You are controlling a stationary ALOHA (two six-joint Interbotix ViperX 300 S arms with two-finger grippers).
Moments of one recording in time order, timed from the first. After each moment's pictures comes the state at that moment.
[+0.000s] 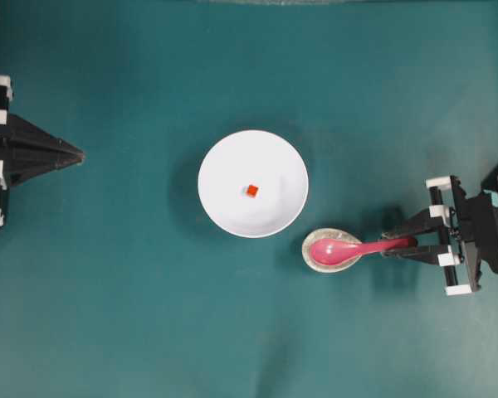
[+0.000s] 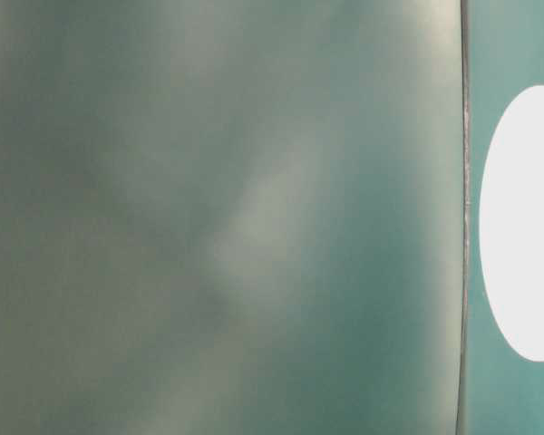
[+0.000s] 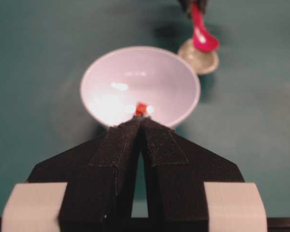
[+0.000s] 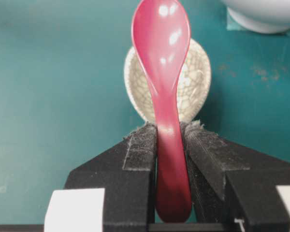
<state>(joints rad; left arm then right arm) 0.04 -1.01 1.16 0.01 0.12 0.01 0.45 -0.12 1.41 0.42 -0.92 -0.10</state>
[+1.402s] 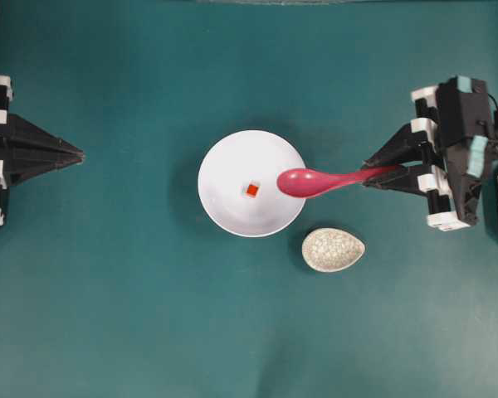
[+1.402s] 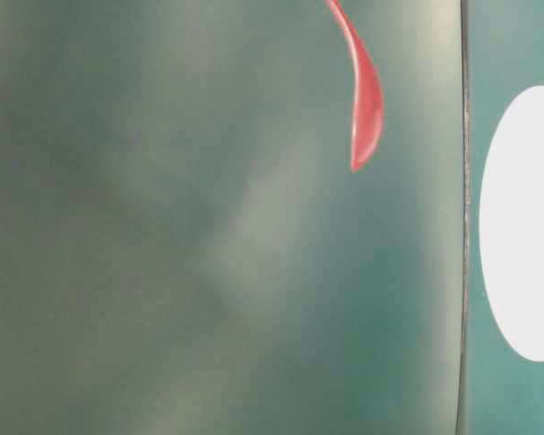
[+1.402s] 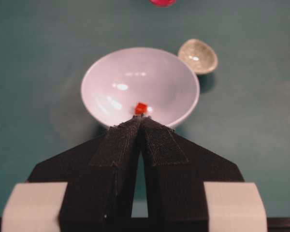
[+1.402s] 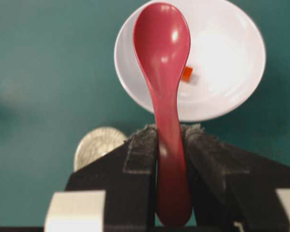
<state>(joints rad) 0.04 -1.01 1.16 0.01 0.12 0.01 -0.09 -0.58 0.89 0.39 0.35 -0.36</state>
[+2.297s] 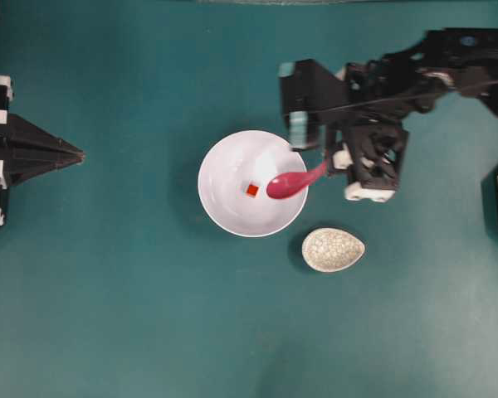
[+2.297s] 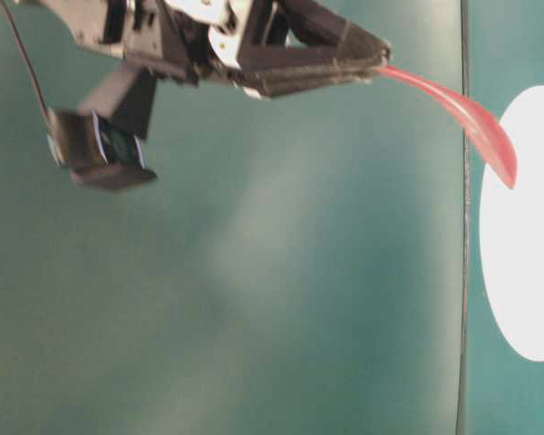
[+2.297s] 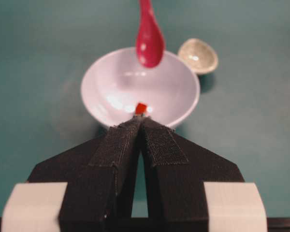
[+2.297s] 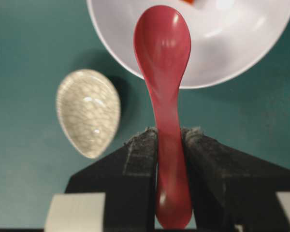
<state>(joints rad) 0.04 -1.01 1.16 0.01 0.12 0.01 -0.20 -0.09 0.35 0.24 1.03 -0.28</state>
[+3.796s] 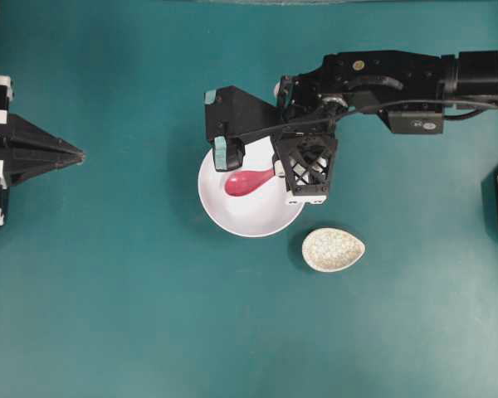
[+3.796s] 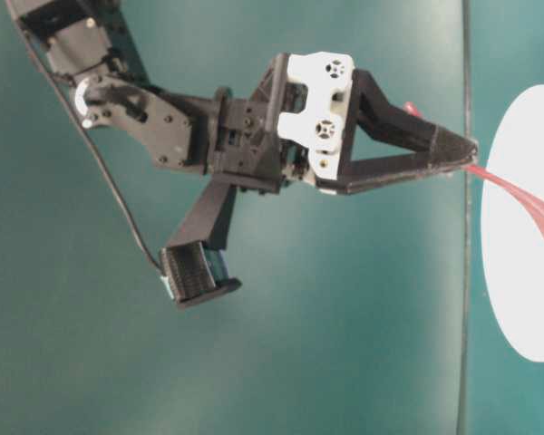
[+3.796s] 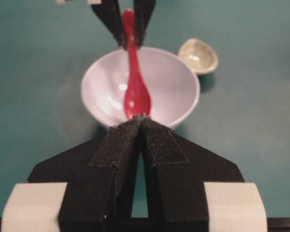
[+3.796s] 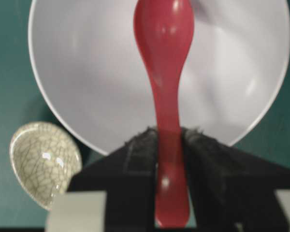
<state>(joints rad) 0.04 -1.01 1.16 0.01 0.12 0.01 -0.16 0.16 0.17 0.16 1.02 -0.26</state>
